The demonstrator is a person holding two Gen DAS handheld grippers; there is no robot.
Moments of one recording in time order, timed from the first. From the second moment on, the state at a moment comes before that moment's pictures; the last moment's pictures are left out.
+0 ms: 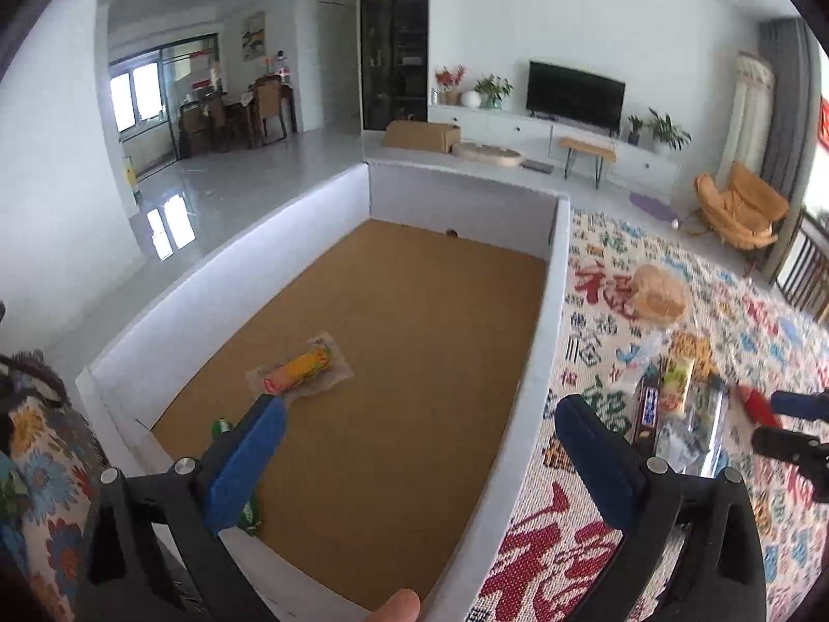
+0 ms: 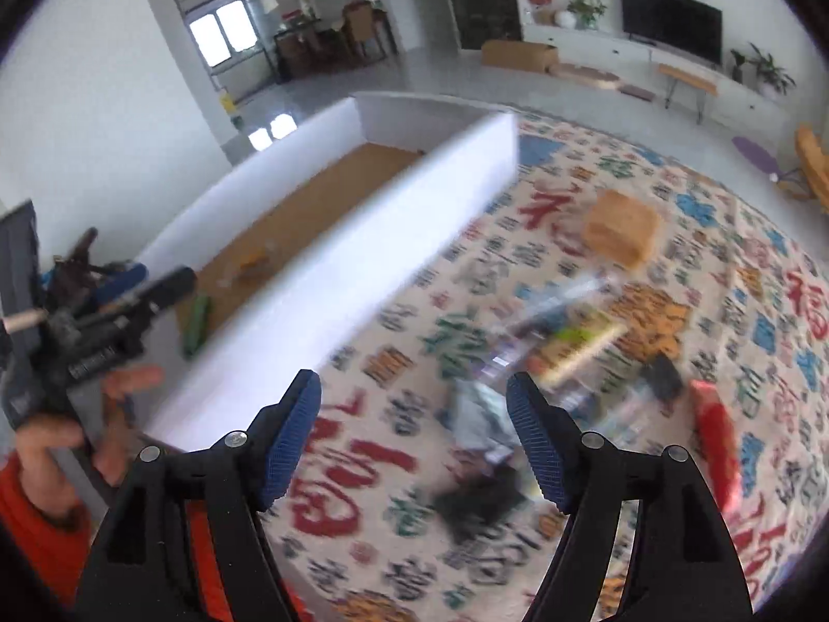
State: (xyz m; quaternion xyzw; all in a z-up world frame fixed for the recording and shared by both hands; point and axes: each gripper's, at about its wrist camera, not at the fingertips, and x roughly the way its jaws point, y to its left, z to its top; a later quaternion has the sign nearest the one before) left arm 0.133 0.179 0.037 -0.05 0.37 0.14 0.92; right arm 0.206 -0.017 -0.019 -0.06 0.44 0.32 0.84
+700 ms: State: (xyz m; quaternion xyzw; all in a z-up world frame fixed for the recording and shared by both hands) left arm 0.072 0.129 0.055 -0.02 0.27 0.16 0.95; right arm 0.187 -0.220 -0.109 -0.06 0.41 0.09 0.90
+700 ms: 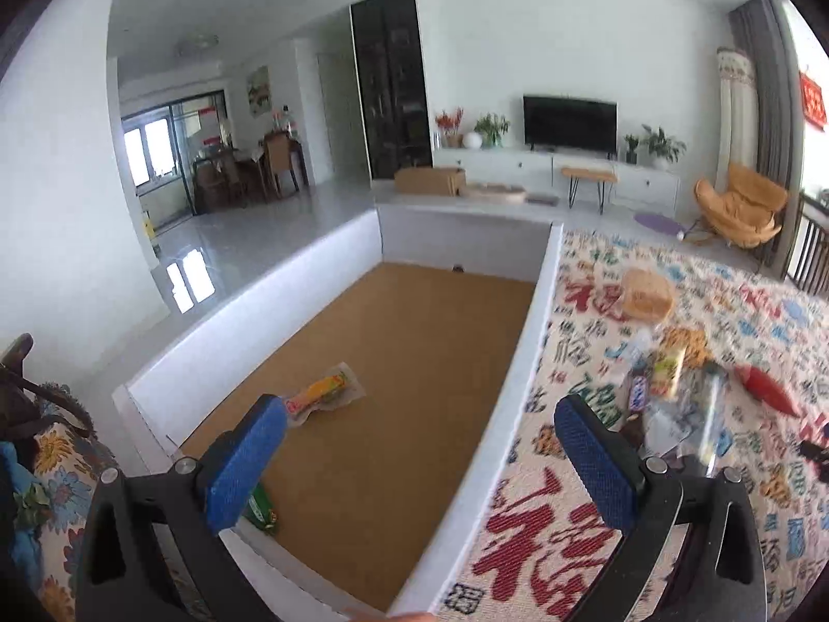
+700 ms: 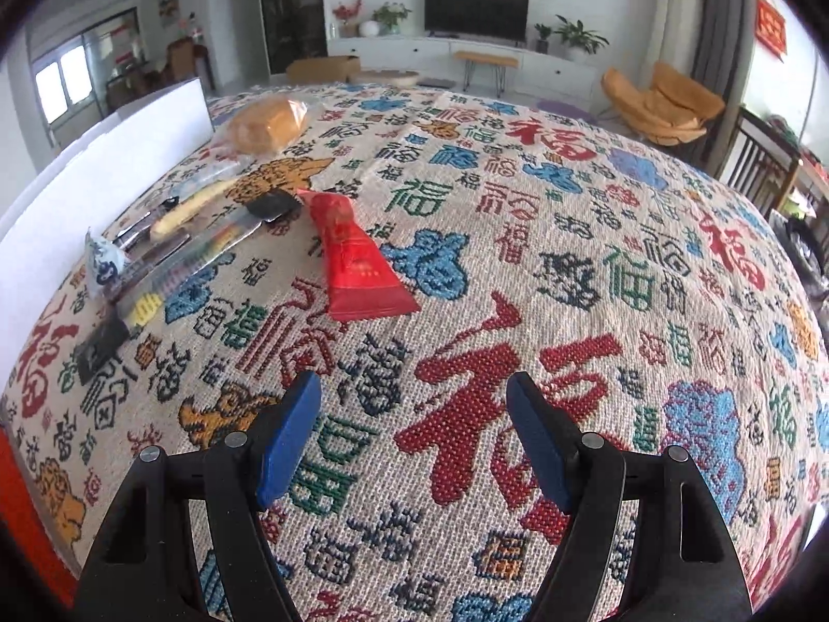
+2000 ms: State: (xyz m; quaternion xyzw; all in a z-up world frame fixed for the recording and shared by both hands) left arm 0.123 -0.004 -0.084 -0.04 0.50 0.06 0.87; right arm 0.191 -0.213 -0.137 -0.04 0.43 0.10 0.90
